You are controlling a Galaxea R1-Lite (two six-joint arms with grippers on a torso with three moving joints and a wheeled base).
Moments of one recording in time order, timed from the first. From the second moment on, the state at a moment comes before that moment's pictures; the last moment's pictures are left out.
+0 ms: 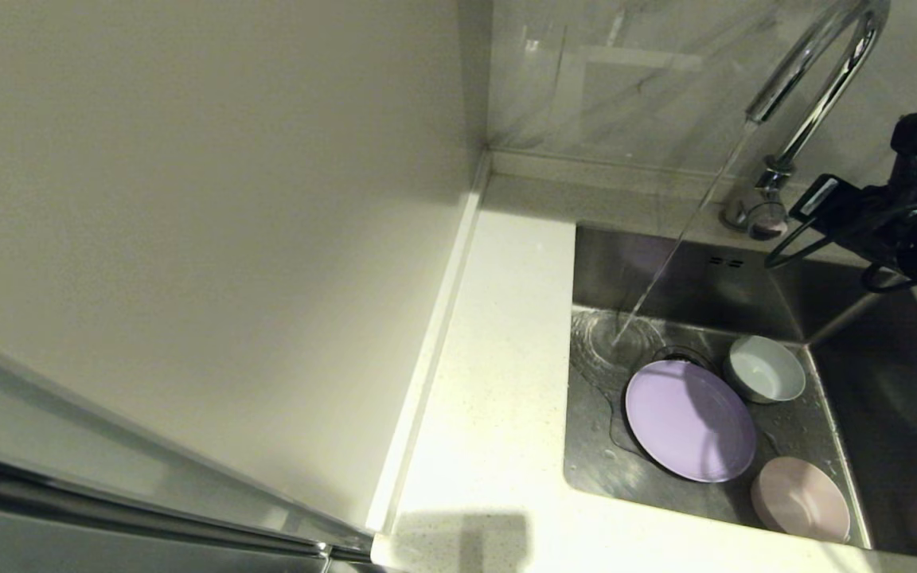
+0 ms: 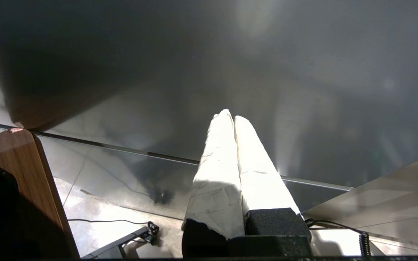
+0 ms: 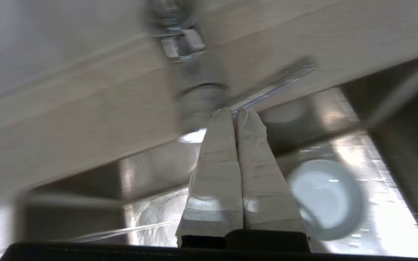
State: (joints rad) left arm 0.00 0.00 0.00 -0.01 0.00 0.00; right arm -0.04 1.80 -1.31 -0.35 -0.33 0.47
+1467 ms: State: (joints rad) left arm 0.00 0.00 0.00 -0.01 0.00 0.00; right arm -0.06 1.92 -1.43 -0.43 -0.36 0.46
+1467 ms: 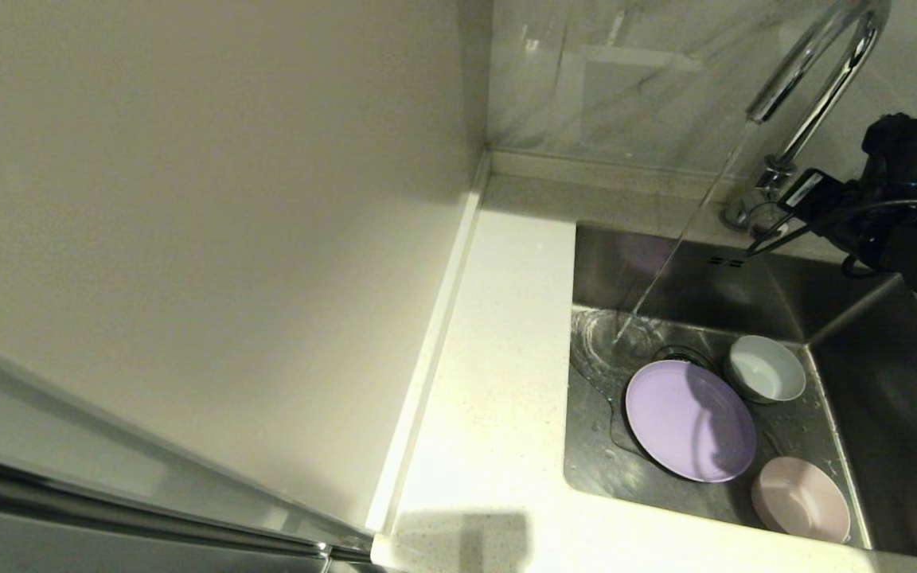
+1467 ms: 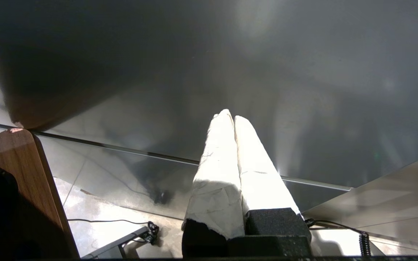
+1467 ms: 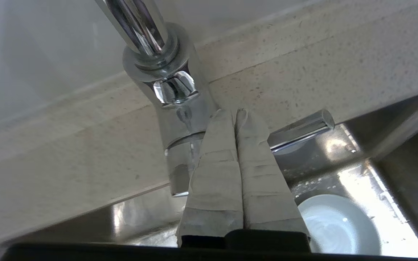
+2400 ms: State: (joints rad) left arm 0.00 0.00 0.00 -0.01 0.00 0.00; right arm -0.09 1.78 -1.24 -0.42 -0.38 0.24
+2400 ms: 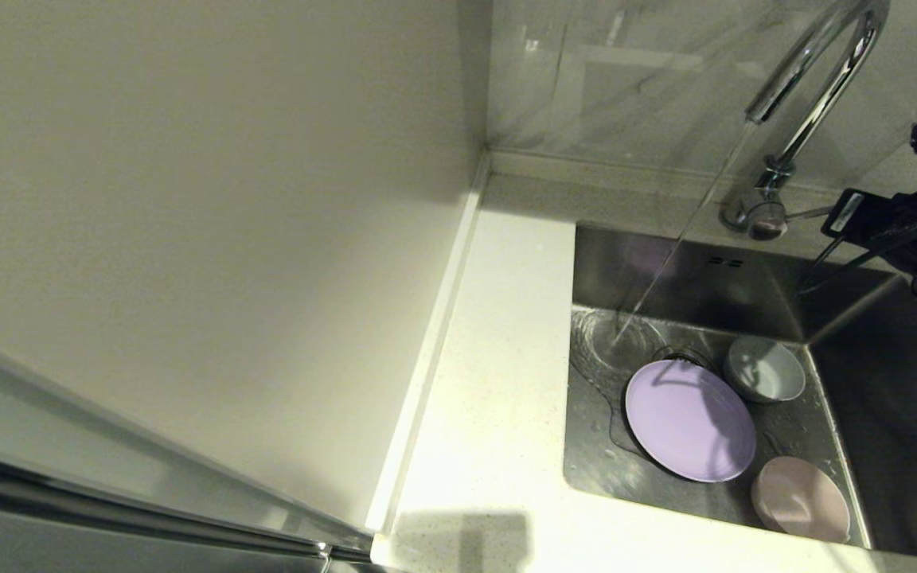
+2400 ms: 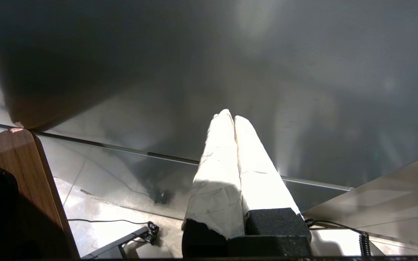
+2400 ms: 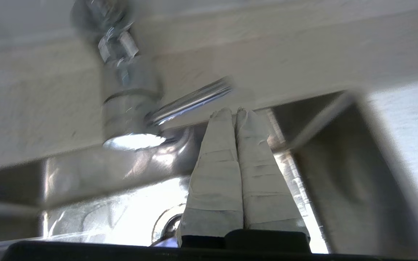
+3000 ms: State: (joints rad) left arm 0.00 0.00 0.00 -0.01 0.00 0.00; right arm -0.03 1.92 -1.41 -0.42 -0.38 0.28
